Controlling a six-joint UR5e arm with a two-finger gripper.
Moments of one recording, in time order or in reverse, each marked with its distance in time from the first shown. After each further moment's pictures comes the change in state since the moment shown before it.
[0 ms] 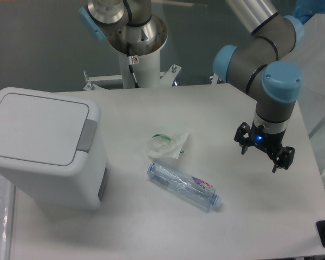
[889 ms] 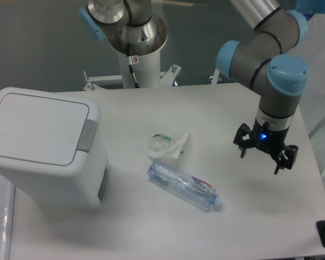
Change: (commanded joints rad) arm -0.008 0.024 0.017 -0.014 -0.207 -0.296
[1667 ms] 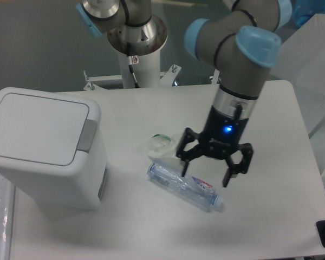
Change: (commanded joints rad) arm -0.181 0.152 0.074 0.020 -0.310 -0.582
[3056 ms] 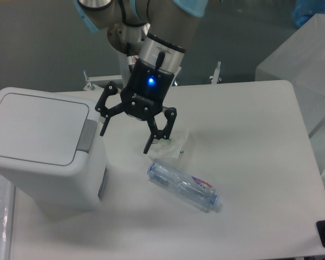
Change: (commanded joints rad) arm -0.083 0.189 -0.279 0.091 -0.124 -0.058
